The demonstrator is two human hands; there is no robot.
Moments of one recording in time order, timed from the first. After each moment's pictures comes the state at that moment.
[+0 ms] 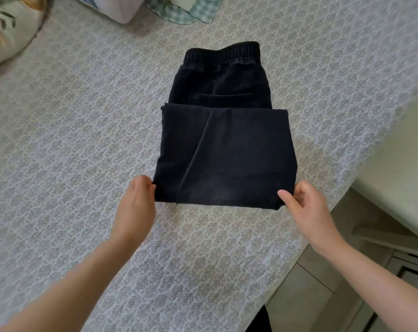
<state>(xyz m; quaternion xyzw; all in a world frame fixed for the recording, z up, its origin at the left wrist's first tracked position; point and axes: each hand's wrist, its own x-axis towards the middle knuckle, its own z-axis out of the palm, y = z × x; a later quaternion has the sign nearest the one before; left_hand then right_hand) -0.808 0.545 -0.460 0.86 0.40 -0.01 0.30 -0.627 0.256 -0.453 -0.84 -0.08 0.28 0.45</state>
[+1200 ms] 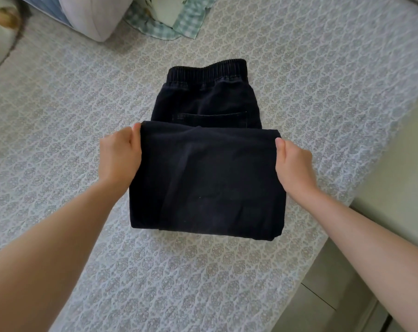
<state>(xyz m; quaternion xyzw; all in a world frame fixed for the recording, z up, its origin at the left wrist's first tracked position) -0.669 0.627 -0.471 0.87 0.39 0.11 0.29 -0.510 0.330 -0.489 -0.93 -0.14 0.12 0.31</state>
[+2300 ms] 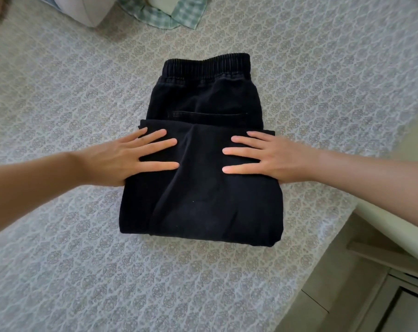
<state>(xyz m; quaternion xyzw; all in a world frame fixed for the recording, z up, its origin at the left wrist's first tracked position) -0.670 0.678 -0.485 0.95 -0.27 -0.13 -0.02 -0.445 0.347 -0.495 -0.61 -0.78 0.07 -0.11</state>
